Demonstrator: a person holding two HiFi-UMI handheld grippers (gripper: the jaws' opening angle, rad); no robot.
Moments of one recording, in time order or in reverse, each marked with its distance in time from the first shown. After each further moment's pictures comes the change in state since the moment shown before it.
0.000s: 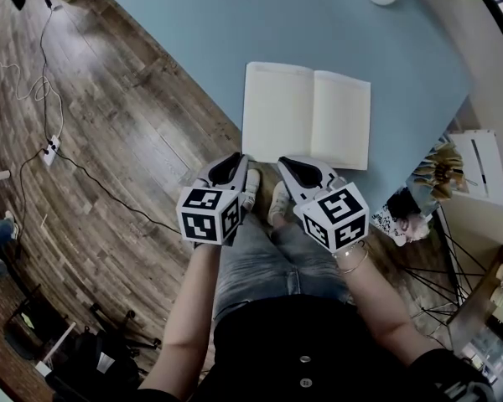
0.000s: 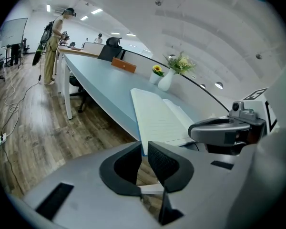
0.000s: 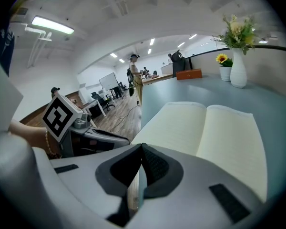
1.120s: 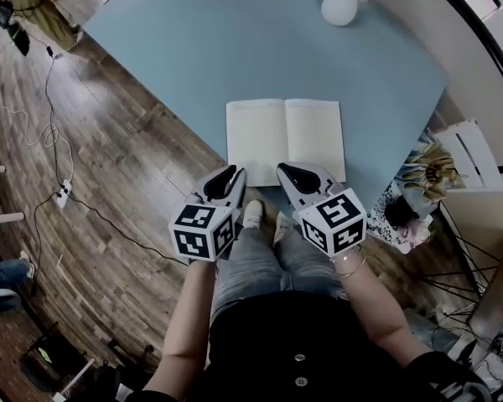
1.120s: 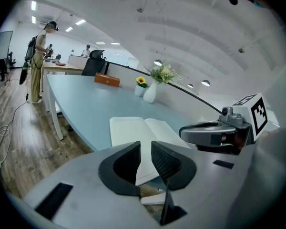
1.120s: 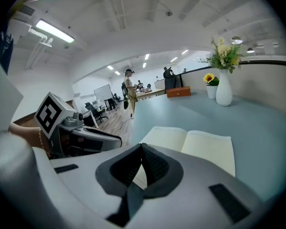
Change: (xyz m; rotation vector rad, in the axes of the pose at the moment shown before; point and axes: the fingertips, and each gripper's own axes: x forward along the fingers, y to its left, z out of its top) left arm -0.022 -0.050 0.070 0.155 -0.080 -0.077; right arm -0.047 -0.023 0.051 0.013 -0.161 -0.091
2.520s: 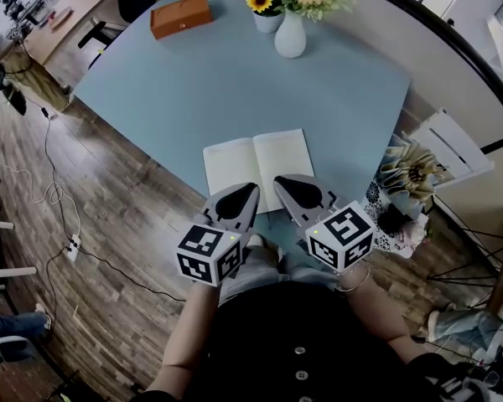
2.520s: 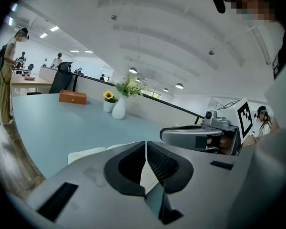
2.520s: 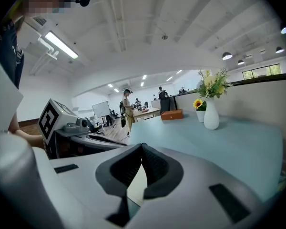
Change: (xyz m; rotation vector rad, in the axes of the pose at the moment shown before) left arm 0.006 -0.113 0.079 0.191 -0.097 -0.246; right arm -0.079 -0.025 0.069 0.004 -0.232 -0.038
